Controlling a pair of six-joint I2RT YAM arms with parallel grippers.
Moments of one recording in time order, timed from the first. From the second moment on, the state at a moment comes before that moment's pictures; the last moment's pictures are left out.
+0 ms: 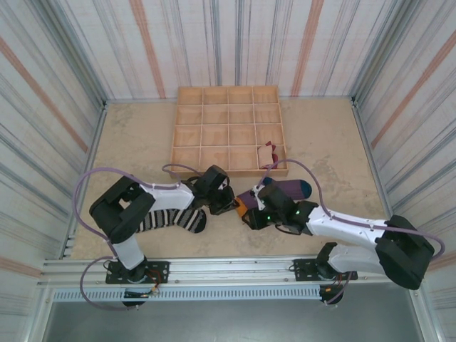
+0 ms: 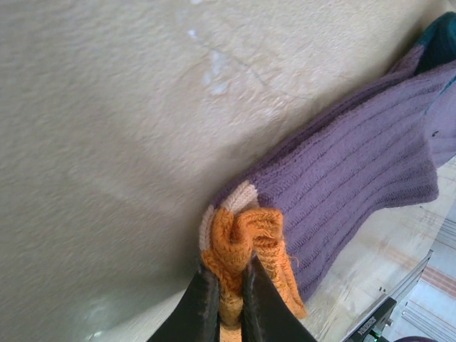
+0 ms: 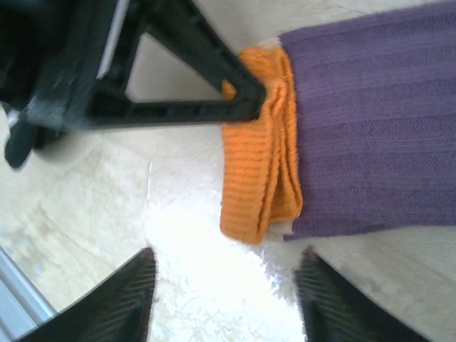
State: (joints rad) left arm -0.80 1.73 0.81 -0.02 0.35 -1.15; right arm 0.94 1.15 0.50 -0.23 -0.05 0.52
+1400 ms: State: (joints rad) left arm -0.77 1.48 0.62 -0.14 0.41 -1.19; right arm 1.52 1.89 0.85 -0.32 1.03 0.46
